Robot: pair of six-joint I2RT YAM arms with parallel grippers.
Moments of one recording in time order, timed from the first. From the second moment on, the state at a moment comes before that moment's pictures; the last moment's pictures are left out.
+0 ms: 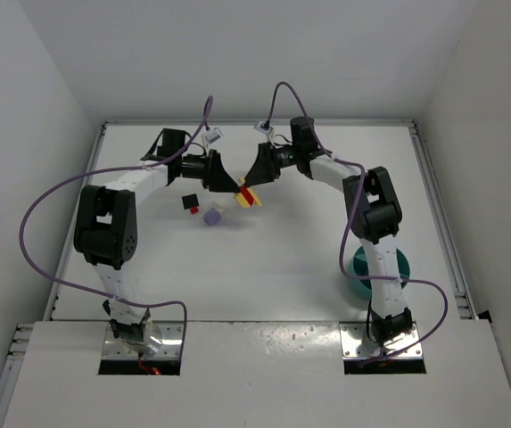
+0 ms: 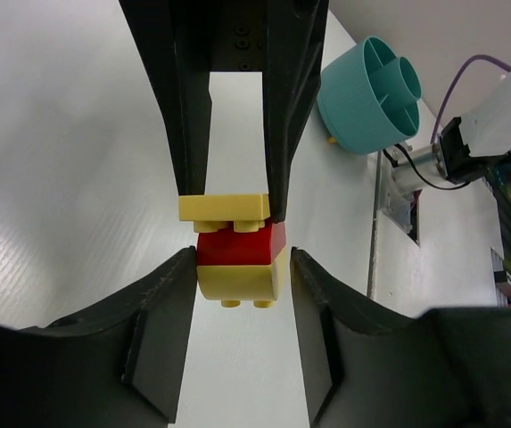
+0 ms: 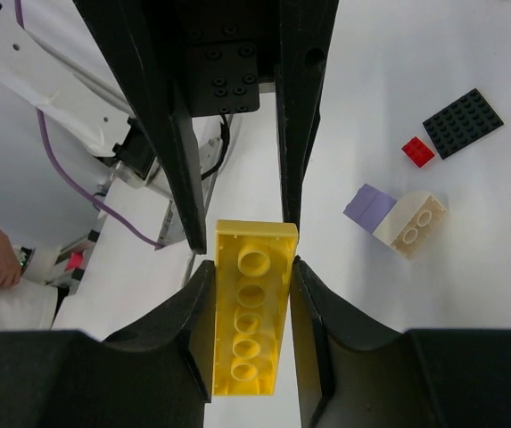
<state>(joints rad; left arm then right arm) -0.17 1.89 1.33 -0.20 1.20 0.02 0.36 2.32 1.67 0.23 -1.45 0.34</state>
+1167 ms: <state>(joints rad) -0.20 1.89 1.30 -0.35 1.10 0.20 0.31 2.28 1.60 0.03 -1.38 0.14</state>
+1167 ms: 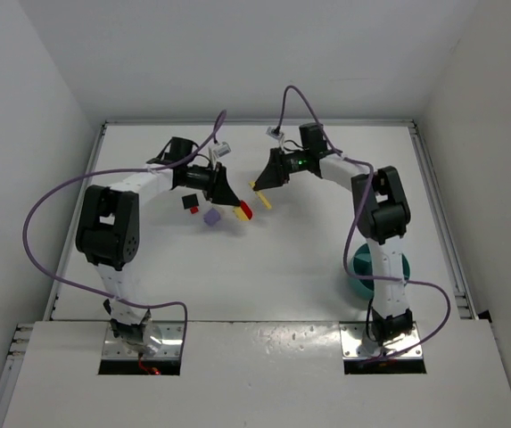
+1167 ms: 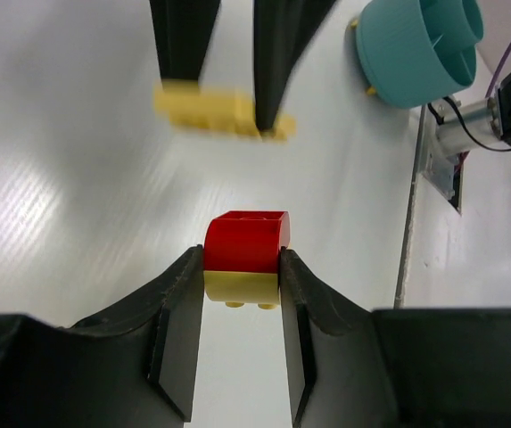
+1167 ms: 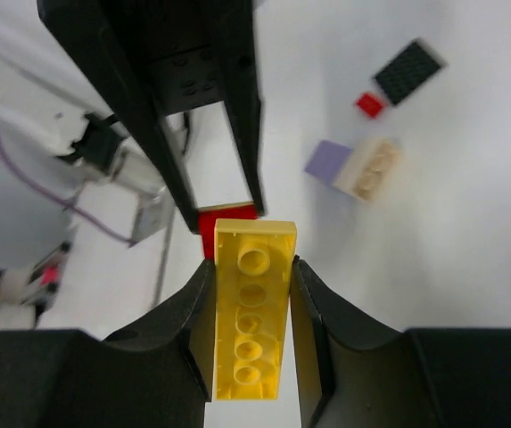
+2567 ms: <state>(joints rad) -0.18 1.87 1.43 -0.55 1.05 0.38 -0.02 0.78 0.55 -0.20 -0.49 -0.24</state>
